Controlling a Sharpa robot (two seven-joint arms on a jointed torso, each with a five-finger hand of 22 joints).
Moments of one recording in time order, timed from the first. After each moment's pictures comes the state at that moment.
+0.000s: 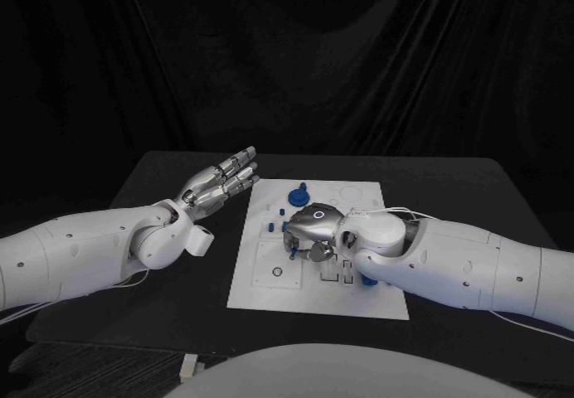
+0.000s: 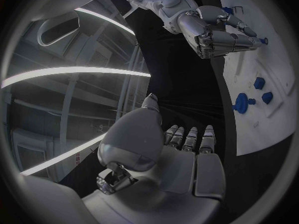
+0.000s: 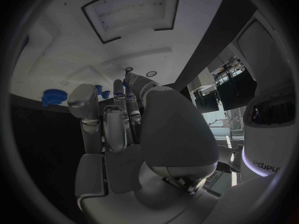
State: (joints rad) left arm 1.09 -0.95 -0.21 1.41 -0.18 0.06 0.68; left_hand 1.32 0.24 -0.27 0.29 0.37 0.03 0.01 0.01 0.01 0.00 -0.03 0.00 0.00 0.00 0.06 0.00 0.00 0.17 0.00 0.18 0.01 0.02; right arm 1.11 -0.44 -0.21 1.37 -1.83 -0.20 0.03; right_hand 1.47 -0.16 0.44 0.08 0.21 1.13 0.11 0.16 0.18 1.19 0.06 0.17 0.07 1.47 -0.01 1.41 1.31 0.12 1.40 0.09 0.91 1.31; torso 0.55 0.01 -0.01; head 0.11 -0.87
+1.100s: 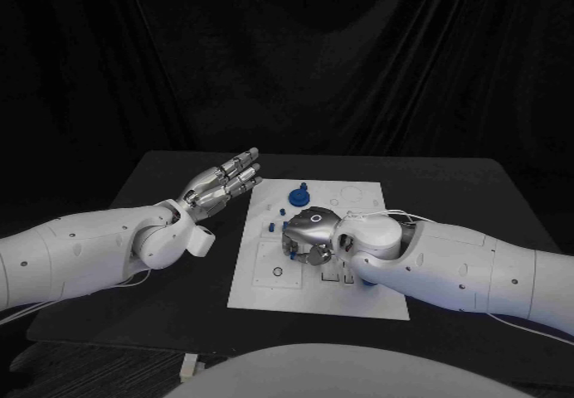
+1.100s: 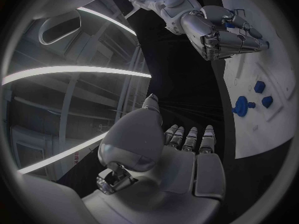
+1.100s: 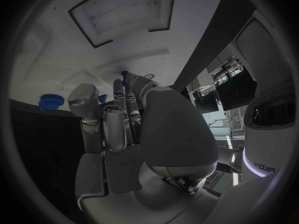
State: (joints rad) left arm 1.09 -0.95 -0.21 1.41 -0.18 0.08 0.68; left_hand 1.33 0.25 -0.27 0.29 0.37 0.04 0.03 0.01 0.01 0.00 -0.02 0.00 0.00 0.00 0.07 0.00 0.00 0.17 0.00 0.18 0.01 0.02; right arm 1.10 -0.43 -0.21 1.36 -1.83 -0.18 0.03; right_hand 1.47 -0.16 0.44 0.07 0.21 1.11 0.12 0.15 0.18 1.21 0.06 0.16 0.07 1.47 -0.01 1.41 1.31 0.12 1.40 0.08 0.90 1.31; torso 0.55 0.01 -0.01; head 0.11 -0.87
